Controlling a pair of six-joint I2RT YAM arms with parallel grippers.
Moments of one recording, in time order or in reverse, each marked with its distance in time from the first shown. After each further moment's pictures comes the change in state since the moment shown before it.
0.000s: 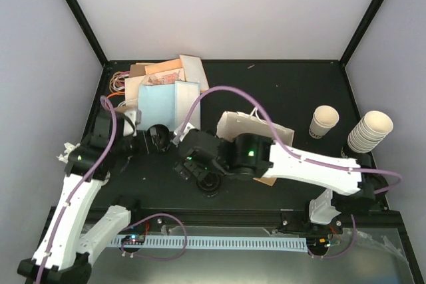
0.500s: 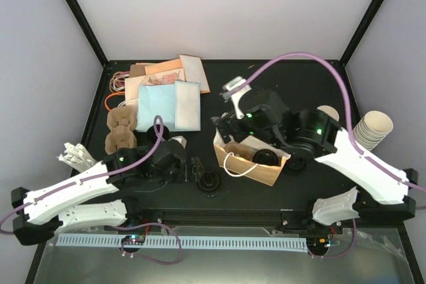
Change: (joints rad) left arm -0.872 0.063 -0.114 0.028 -0.258 -0.663; right arm -0.194 -0.205 0.160 -0.066 0.075 -0.124
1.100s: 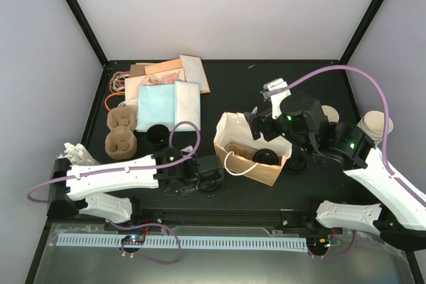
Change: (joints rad) left arm -0.263 0.396 0.179 -0.115 -0.179 -0.649; right arm -0.238 -0.316 -0.352 0.106 -0.018 -0.016
